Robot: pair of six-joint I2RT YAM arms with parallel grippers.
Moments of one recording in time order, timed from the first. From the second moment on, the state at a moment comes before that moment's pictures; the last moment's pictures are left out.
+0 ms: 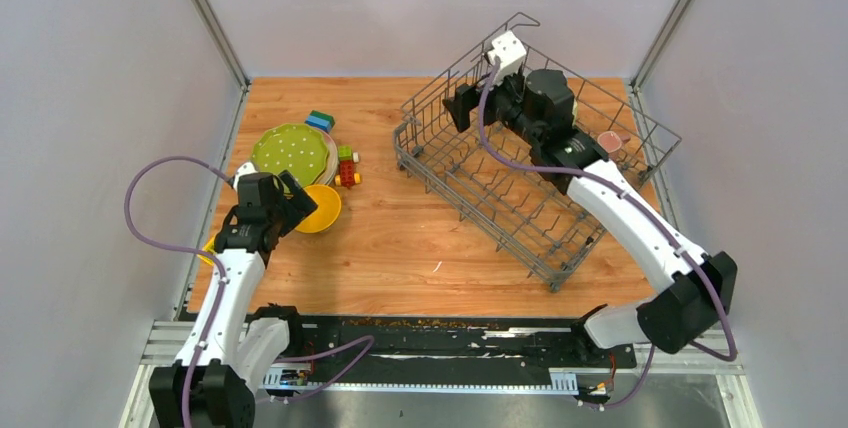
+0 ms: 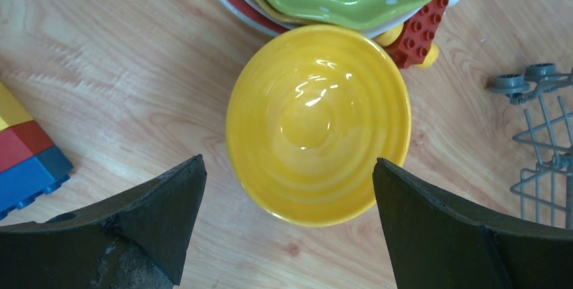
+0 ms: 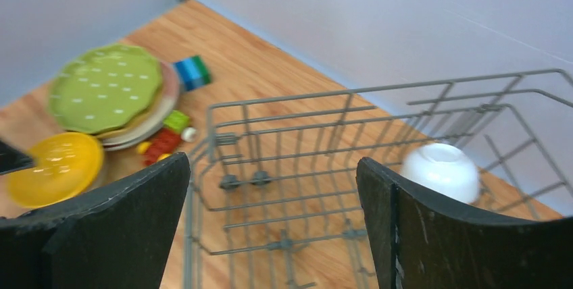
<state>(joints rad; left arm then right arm) 0.02 0.84 0.62 -0.55 -0.10 -0.64 0.53 1.44 1.40 -0.07 -0.06 -0.09</state>
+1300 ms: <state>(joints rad) 0.07 1.10 0.52 -0.27 0.16 -0.53 0.54 1.35 1.21 -0.05 -0.38 0.33</state>
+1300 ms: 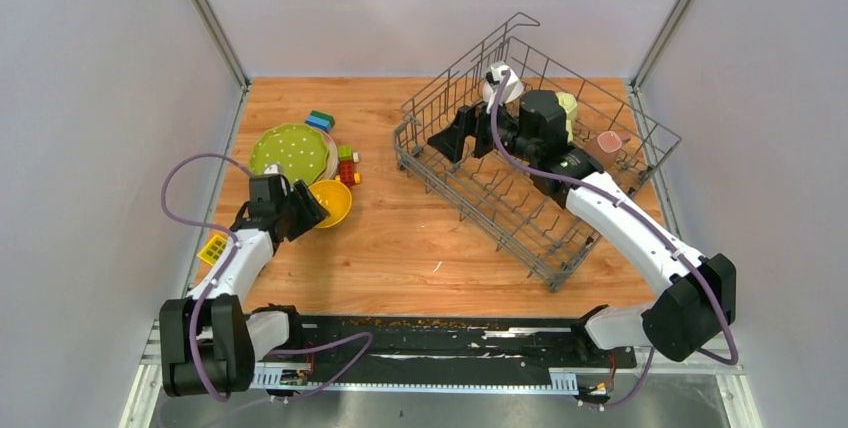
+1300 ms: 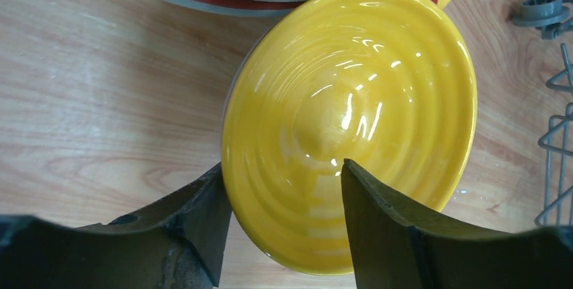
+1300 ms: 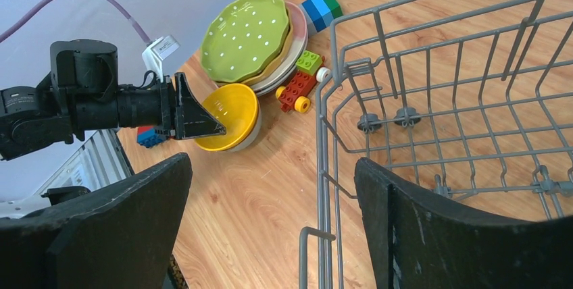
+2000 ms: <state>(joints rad) 0.07 1.01 0.55 -0.34 0.14 -0.54 0.54 1.37 1.21 -0.05 -0.40 0.36</state>
